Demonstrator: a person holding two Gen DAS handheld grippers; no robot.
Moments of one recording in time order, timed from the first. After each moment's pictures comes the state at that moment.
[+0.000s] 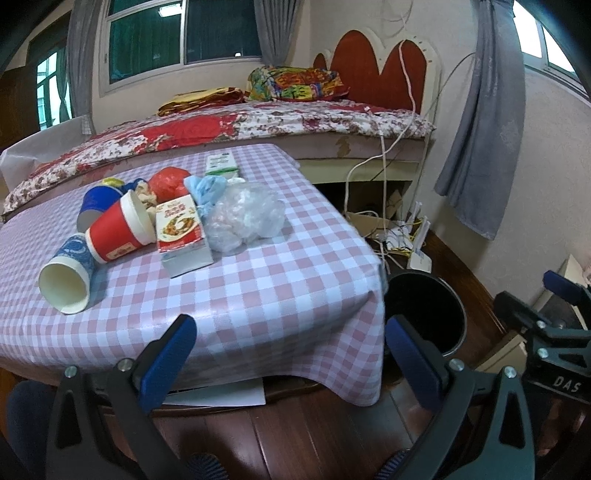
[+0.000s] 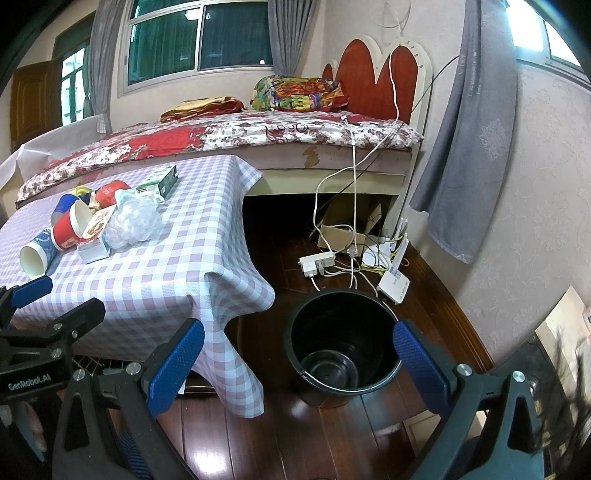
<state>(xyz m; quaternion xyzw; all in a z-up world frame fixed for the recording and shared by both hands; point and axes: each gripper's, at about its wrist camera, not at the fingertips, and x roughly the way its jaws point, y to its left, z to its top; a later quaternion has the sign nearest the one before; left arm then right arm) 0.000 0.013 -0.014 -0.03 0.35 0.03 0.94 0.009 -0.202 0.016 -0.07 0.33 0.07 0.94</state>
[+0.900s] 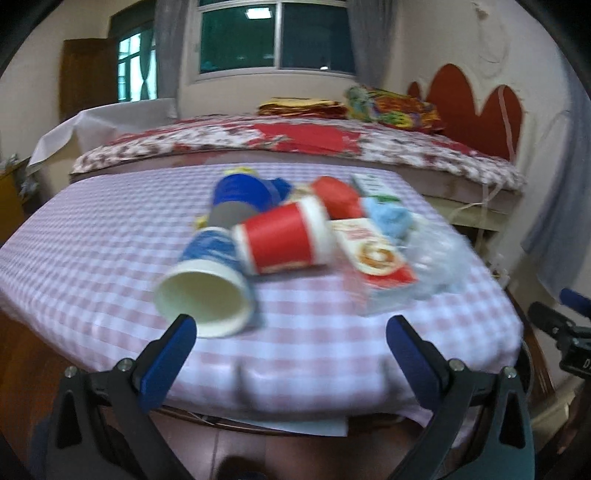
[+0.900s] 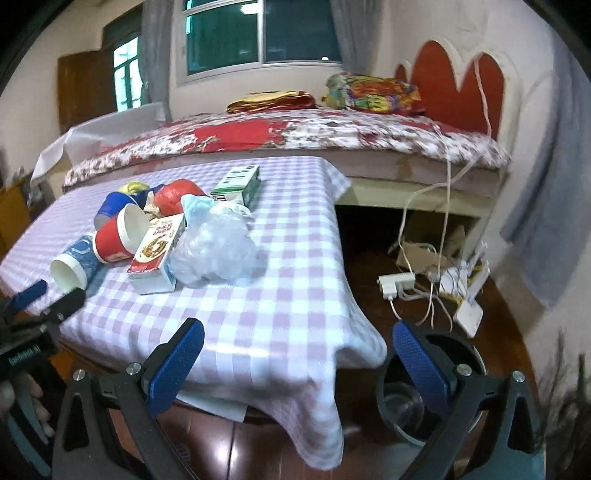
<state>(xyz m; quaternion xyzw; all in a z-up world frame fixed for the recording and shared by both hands) 0.005 0.162 -0.021 -0.09 0.31 0.19 0.93 0.087 -0.076 0.004 -0.10 0.33 0.20 0.92</state>
